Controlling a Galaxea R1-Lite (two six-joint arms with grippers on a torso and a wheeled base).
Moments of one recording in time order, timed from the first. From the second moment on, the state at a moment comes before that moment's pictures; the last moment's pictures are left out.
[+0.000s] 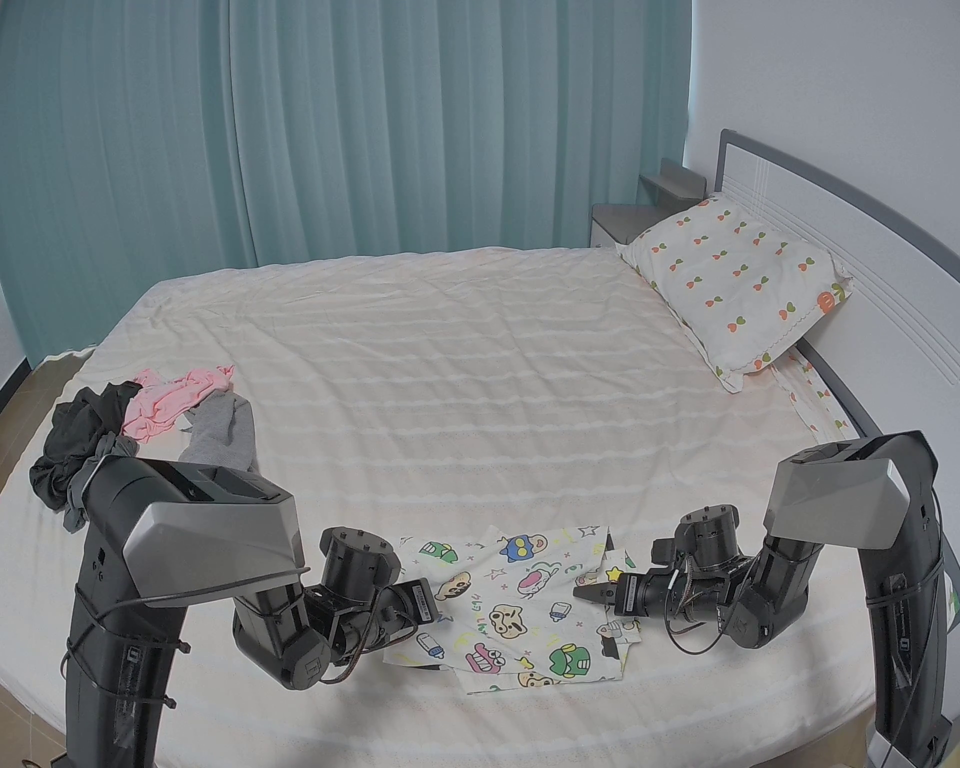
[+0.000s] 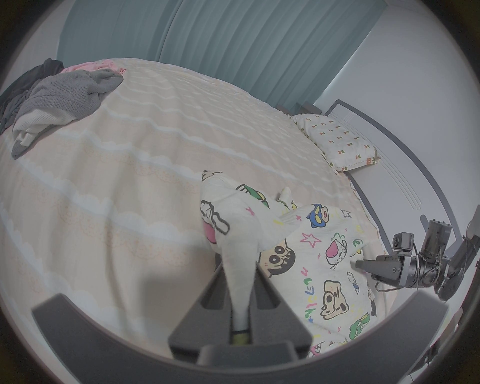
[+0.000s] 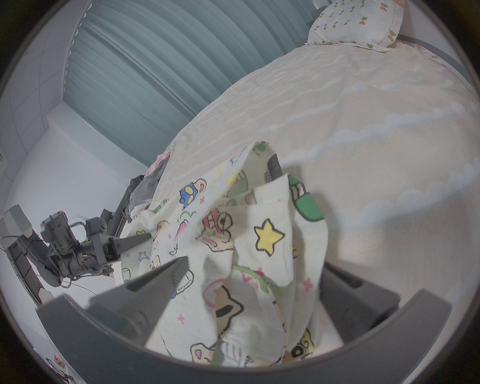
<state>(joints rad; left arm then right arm) -0.50 2.45 -0.71 -1.09 0.04 -0.64 0.37 2.49 -0.73 -1.07 0.33 0.46</state>
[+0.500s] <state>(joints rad) -0.53 2.45 -0.67 -1.14 0.04 -0.65 0.39 2.46 -0.70 -1.11 0.34 0.42</state>
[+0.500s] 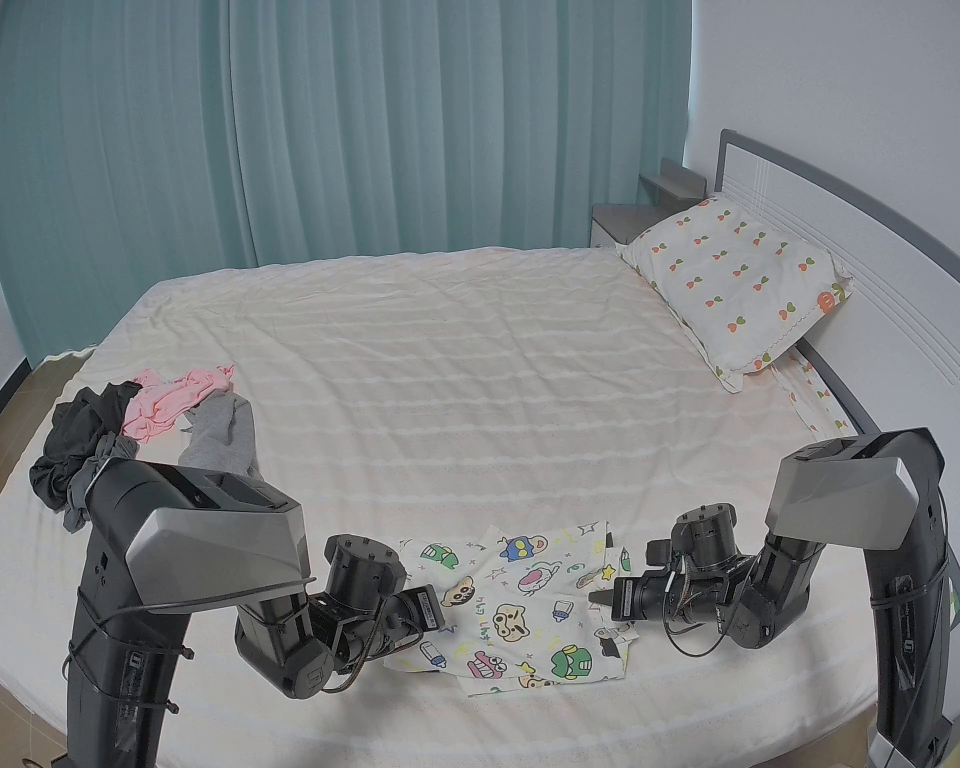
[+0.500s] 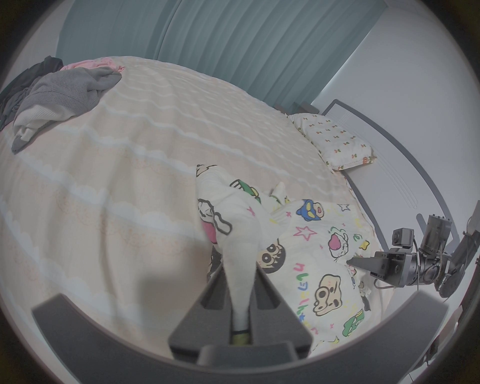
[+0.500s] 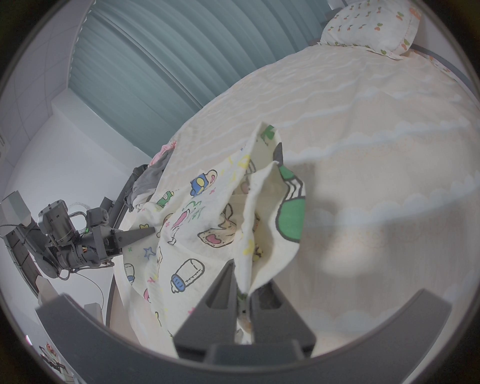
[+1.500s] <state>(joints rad) -0.52 2.35 -0.60 -1.20 0.05 -0.71 0.41 2.44 -0.57 -1.31 0.34 0.48</state>
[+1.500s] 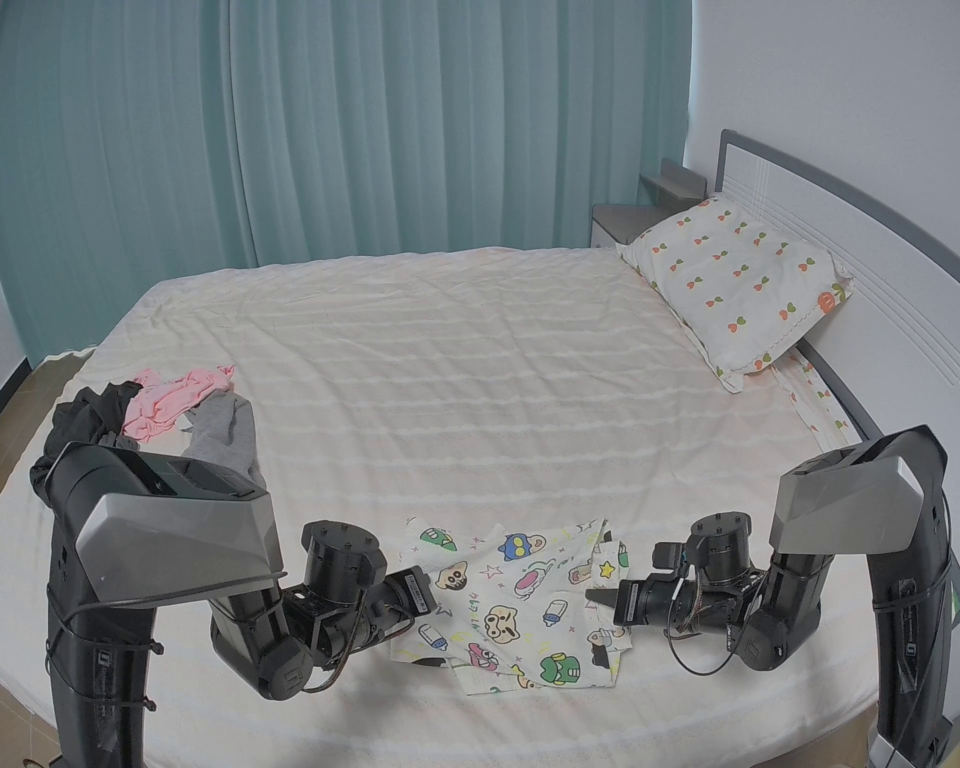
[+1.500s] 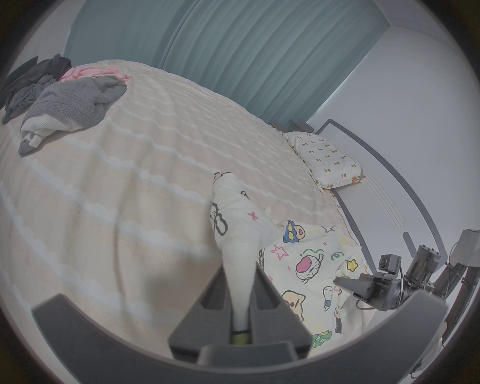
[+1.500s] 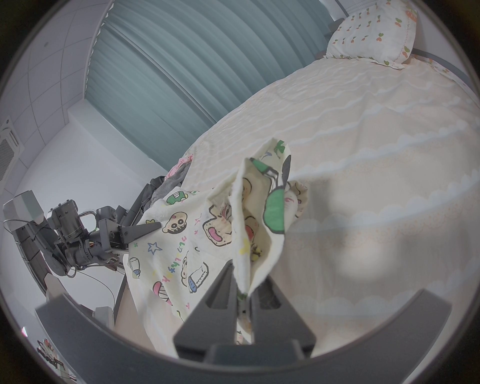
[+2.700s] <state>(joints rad) -0.52 2.33 -0.53 -1.20 0.08 -0.71 0.43 2.44 -0.58 -1.31 0.34 0.48</state>
